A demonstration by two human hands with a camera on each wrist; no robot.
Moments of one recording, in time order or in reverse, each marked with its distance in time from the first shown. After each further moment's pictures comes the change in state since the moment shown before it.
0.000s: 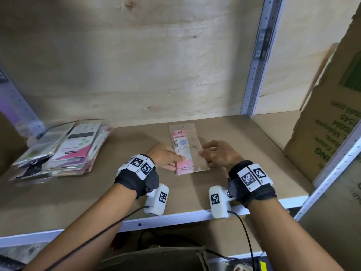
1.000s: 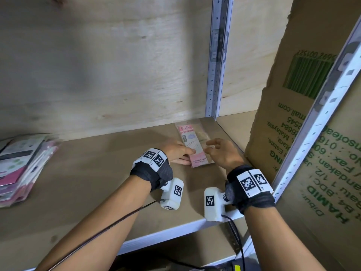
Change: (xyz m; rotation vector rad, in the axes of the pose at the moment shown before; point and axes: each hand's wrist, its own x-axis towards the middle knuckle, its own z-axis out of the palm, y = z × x) left_hand 0.069 0.084 0.123 -0.133 -0.172 0.027; right_hand 0.019 0.040 -0.106 -0.151 0.315 -0.012
